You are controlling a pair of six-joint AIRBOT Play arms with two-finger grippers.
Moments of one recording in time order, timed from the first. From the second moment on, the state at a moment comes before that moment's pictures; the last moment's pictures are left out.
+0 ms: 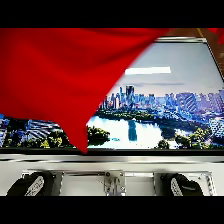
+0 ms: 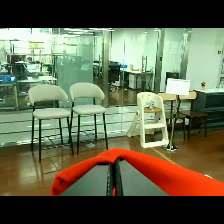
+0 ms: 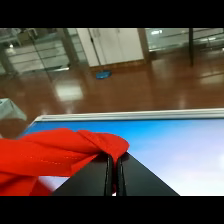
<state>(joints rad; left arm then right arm) 0.22 -0.84 2.07 0.87 -1.03 -1.33 -0.20 -0.64 1.44 -0.85 0.95 1.33</state>
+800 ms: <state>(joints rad) 0.22 -0.78 2.05 0.89 -1.27 -1.34 -0.20 -0.47 1.55 -1.25 1.20 1.43</state>
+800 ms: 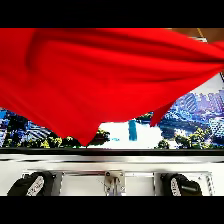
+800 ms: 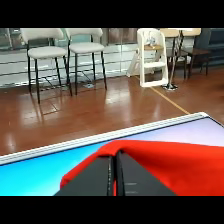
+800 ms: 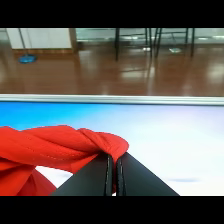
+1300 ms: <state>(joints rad) 0.22 -0.70 2.02 0.90 -1.26 -1.33 -0.20 -0.42 1.56 -1.43 1.32 1.52</state>
